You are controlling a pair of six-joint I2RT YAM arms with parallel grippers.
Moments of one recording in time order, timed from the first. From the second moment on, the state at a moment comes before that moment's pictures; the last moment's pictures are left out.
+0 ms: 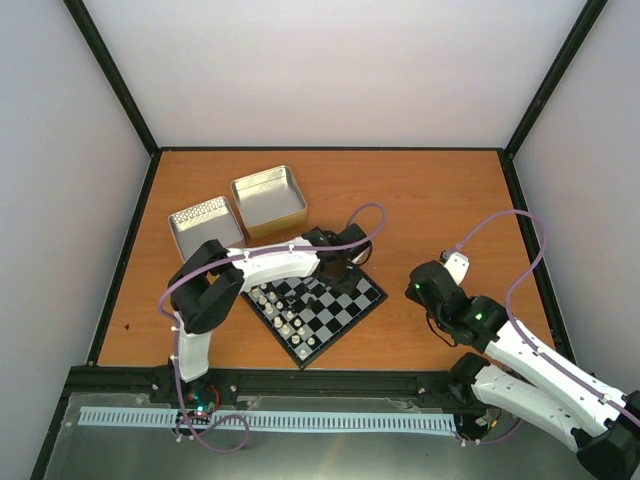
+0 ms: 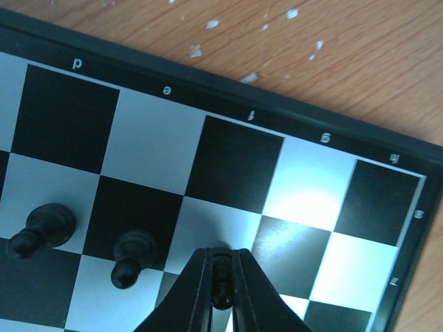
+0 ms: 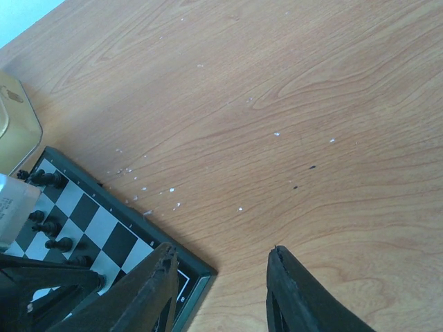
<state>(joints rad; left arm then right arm) -0.94 1.93 1.37 -0.65 -0.01 -0.39 0.73 0.73 0.59 -0.69 0.49 1.04</state>
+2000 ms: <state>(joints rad) -0.82 0.68 0.79 -0.10 -0.64 -0.04 0.97 1.58 1.08 -0.43 0.14 0.72</state>
